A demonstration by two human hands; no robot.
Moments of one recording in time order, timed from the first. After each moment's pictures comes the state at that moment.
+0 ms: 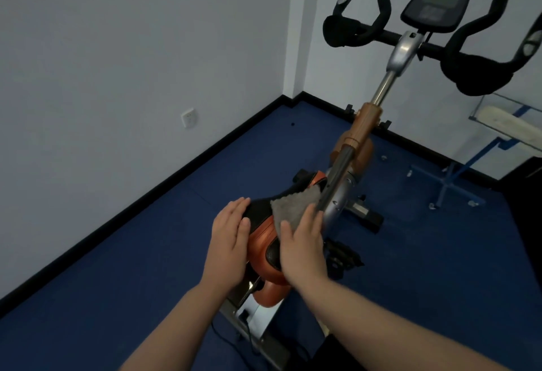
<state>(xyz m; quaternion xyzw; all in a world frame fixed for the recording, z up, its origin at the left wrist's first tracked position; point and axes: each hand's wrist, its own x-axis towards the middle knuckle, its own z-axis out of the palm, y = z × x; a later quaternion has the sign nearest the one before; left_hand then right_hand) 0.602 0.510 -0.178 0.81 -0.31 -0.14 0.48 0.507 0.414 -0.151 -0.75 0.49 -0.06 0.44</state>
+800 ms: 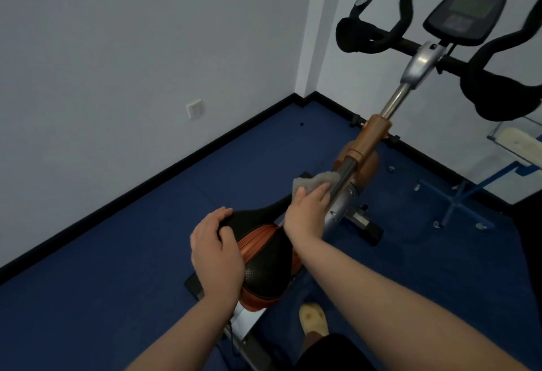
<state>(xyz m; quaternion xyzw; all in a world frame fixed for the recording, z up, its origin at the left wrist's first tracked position) 0.576 0.460 -0.167 0.83 -0.06 0.00 0.56 0.562 0.316 -0.176 -0.73 0.52 -0.16 0.41</state>
